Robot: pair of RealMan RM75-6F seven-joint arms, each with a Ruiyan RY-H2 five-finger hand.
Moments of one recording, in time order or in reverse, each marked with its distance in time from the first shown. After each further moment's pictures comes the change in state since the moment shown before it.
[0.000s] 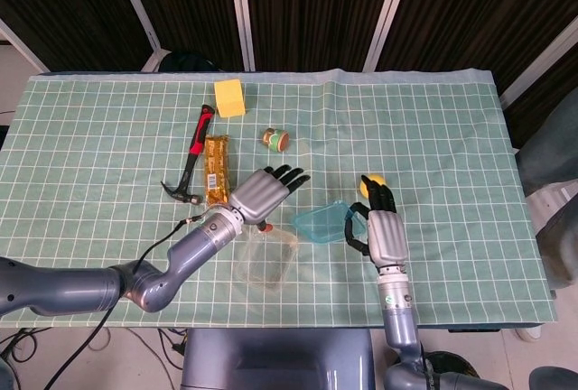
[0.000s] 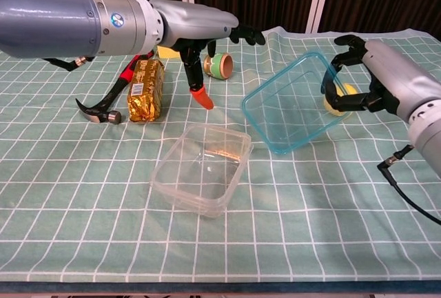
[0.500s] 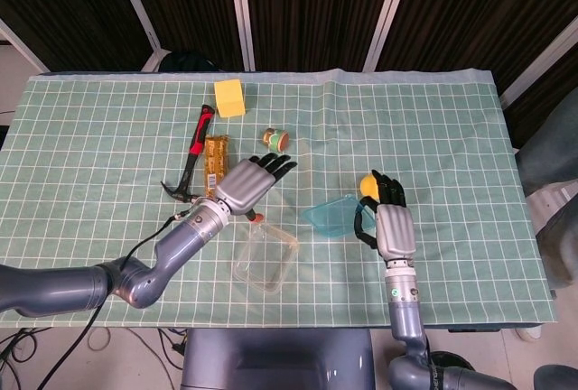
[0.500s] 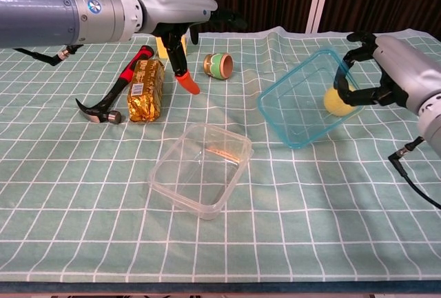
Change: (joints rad) left arm 0.049 0.037 -0.007 0.011 0.039 0.023 -0.066; right arm 0.010 0.021 0.027 0.034 0.035 -0.008 -0.041
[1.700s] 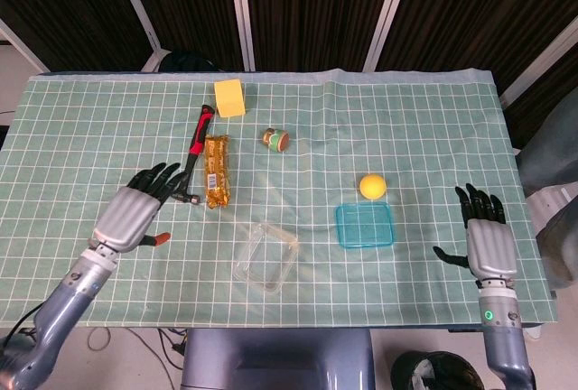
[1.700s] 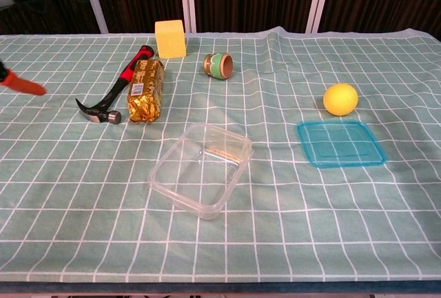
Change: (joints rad) left arm 0.507 0.293 0.239 -0.282 0.415 0.510 -0.102; right arm -0.210 0.545 -0.096 -0.308 0.019 -0.019 -0.058
